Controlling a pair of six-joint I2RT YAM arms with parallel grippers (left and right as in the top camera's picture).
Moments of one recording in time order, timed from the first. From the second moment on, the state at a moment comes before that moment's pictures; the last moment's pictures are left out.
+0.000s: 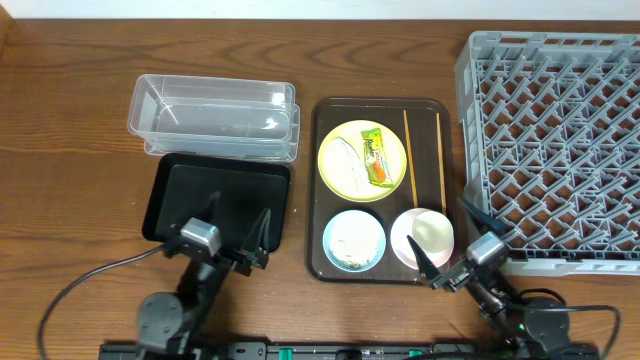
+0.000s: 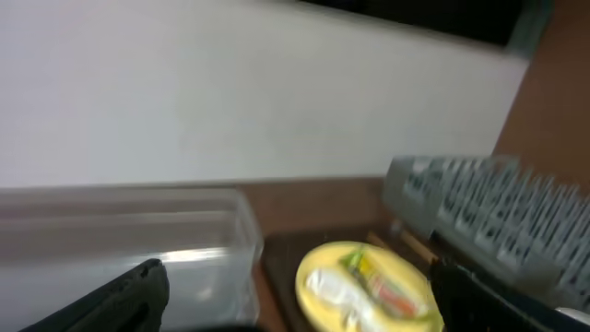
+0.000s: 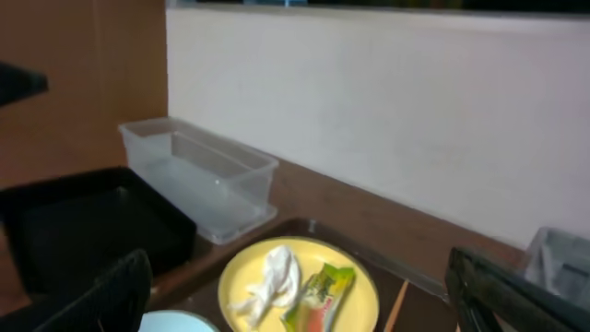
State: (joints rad) left arm -0.21 0.08 0.18 -0.02 0.21 -0.20; right arm 0.34 0.03 0.11 -0.01 -0.29 -0.04
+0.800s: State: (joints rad) left arm -0.23 1.17 1.22 -0.71 0.73 -0.29; right arm 0.31 0.77 0.99 -0.77 -0.36 0.10
